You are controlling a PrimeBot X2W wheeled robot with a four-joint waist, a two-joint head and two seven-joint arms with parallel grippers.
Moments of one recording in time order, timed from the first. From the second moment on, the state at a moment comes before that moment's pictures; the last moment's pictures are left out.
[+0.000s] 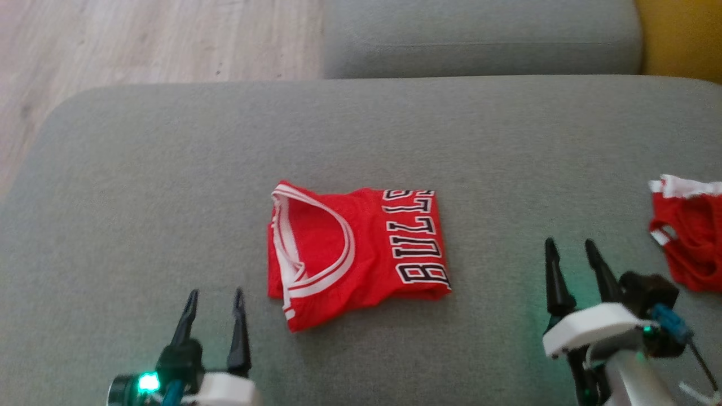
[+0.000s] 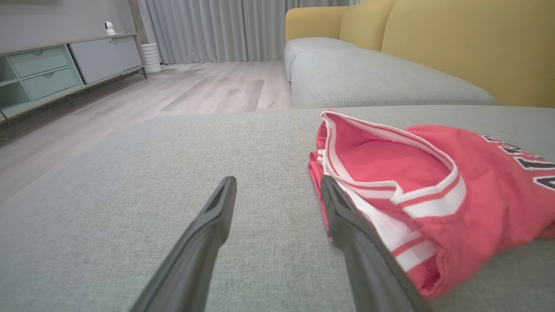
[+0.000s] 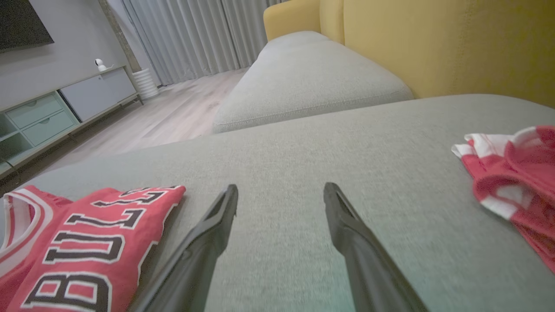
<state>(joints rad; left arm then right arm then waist) -0.02 0.05 -0.16 0.40 -0.10 0.09 -0.26 -0.16 -0.05 0.01 0.57 0.22 0.13 -0.25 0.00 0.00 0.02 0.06</state>
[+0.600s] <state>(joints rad) 0.04 0.05 -0.19 0.41 -0.10 0.06 -0.26 -0.19 -0.05 0.18 0.61 0.29 0.13 -0.25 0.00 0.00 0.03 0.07</state>
